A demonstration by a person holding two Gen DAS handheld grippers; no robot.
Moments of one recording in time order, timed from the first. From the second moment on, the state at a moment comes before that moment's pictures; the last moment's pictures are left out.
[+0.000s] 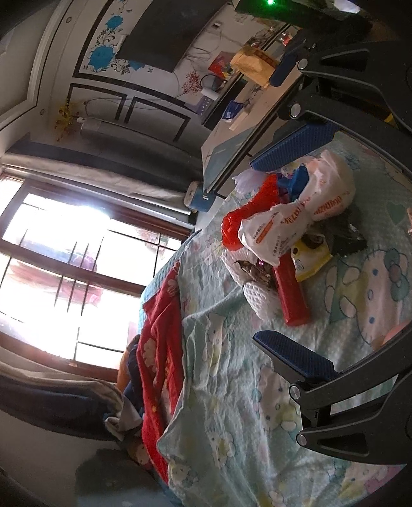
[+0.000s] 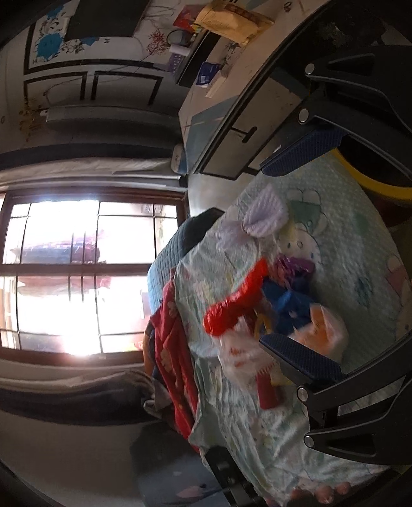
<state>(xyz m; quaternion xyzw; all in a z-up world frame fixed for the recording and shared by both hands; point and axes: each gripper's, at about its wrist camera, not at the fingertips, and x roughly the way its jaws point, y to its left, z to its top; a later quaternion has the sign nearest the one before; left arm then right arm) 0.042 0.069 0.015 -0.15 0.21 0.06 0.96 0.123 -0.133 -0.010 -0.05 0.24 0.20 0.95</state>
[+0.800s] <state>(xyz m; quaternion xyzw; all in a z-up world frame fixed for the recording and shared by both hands) 0.114 0.048 -0.042 -0.21 0.33 0.04 0.92 0.276 -0.147 -0.089 0.00 0.42 0.17 0.89</state>
